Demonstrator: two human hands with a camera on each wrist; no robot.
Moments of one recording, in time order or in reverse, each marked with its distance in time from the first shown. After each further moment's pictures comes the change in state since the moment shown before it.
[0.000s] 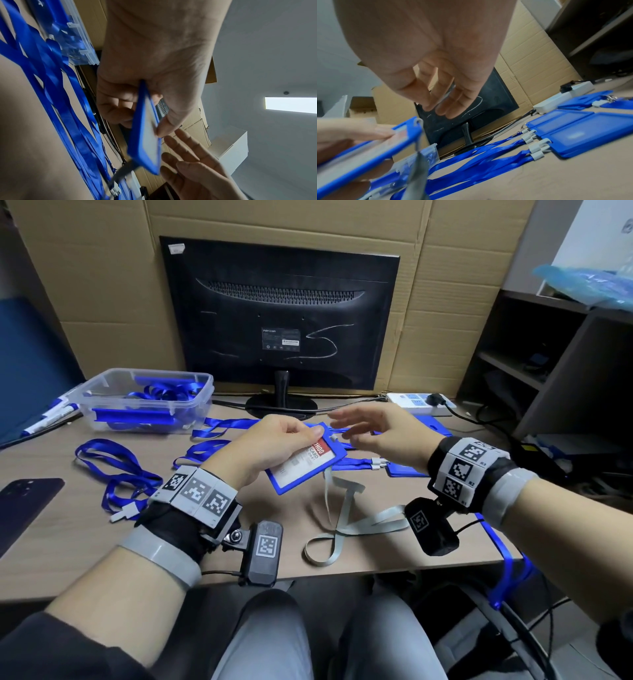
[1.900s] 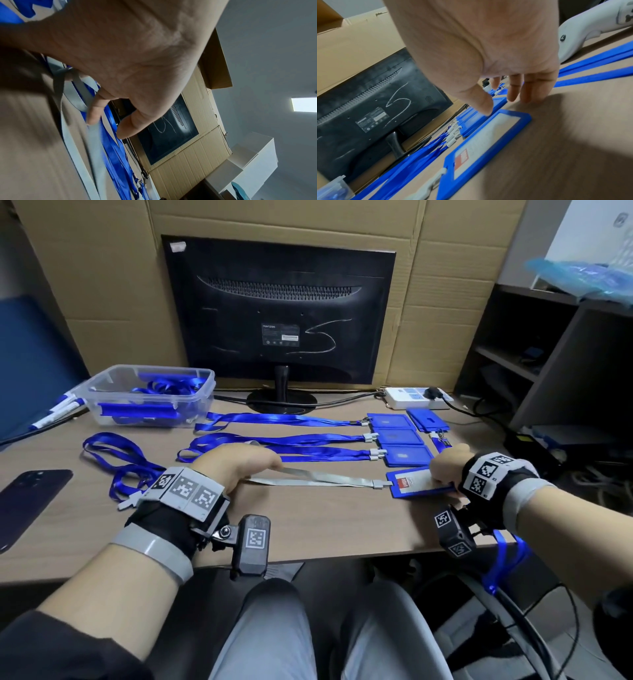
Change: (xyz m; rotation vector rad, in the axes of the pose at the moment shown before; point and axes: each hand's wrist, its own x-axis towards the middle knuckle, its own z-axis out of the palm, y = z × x) left_hand -0.011 -0.028 -0.014 0.198 0.074 -0.532; right_hand -0.050 0.067 -0.029 -0.488 0.173 1.089
